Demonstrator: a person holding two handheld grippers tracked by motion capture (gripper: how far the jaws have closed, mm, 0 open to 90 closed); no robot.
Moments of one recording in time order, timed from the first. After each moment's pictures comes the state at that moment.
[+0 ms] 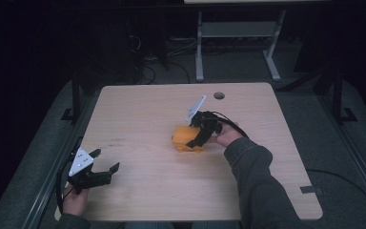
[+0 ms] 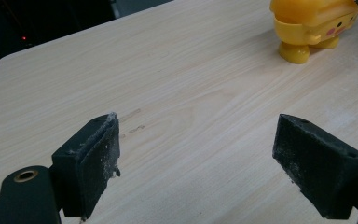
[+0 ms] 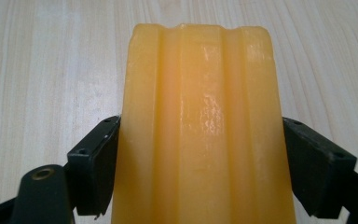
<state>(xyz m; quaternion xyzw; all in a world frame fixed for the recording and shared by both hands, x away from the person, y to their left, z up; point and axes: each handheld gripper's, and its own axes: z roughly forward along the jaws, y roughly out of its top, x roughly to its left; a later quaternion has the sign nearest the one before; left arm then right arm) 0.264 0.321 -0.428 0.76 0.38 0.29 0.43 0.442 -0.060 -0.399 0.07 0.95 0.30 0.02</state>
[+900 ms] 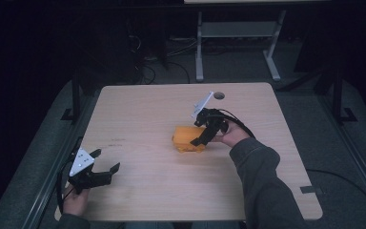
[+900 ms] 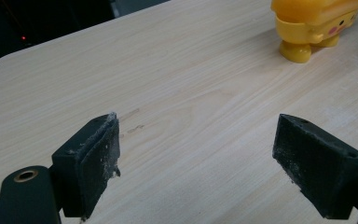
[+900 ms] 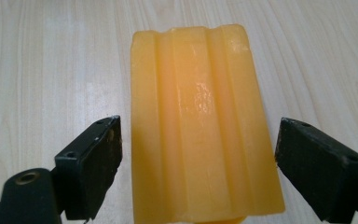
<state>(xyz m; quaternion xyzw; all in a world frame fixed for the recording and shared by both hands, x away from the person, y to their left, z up) 0.264 0.320 -0.429 0.77 0.38 0.29 0.43 0.436 -0.078 -0.382 0.11 0.95 0.30 0.02</state>
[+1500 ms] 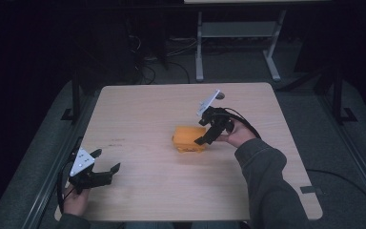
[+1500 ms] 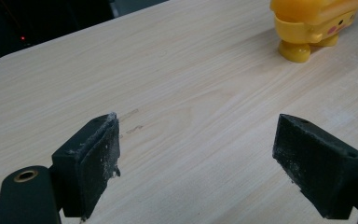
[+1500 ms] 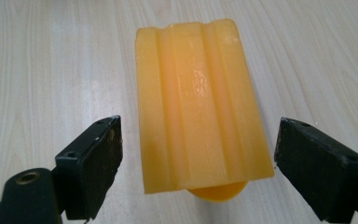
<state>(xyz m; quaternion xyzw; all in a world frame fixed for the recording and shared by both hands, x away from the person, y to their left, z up) 0.264 0.319 -0.429 0.77 0.38 0.29 0.43 0.430 -0.092 -0.372 0.12 0.94 0.31 0.02</state>
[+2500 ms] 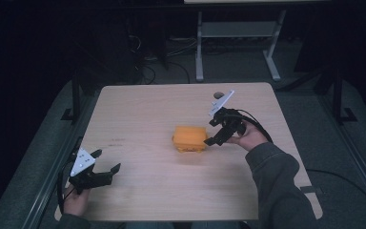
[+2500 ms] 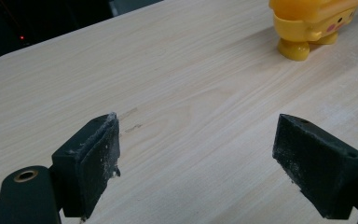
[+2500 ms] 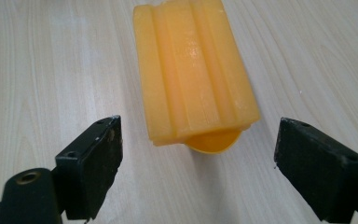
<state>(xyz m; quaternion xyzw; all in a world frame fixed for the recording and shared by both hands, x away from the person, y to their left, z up) 0.263 0.318 -0.429 0.77 0.38 0.29 0.43 0.418 -0.125 -0.367 0.15 0.94 0.32 0.03</state>
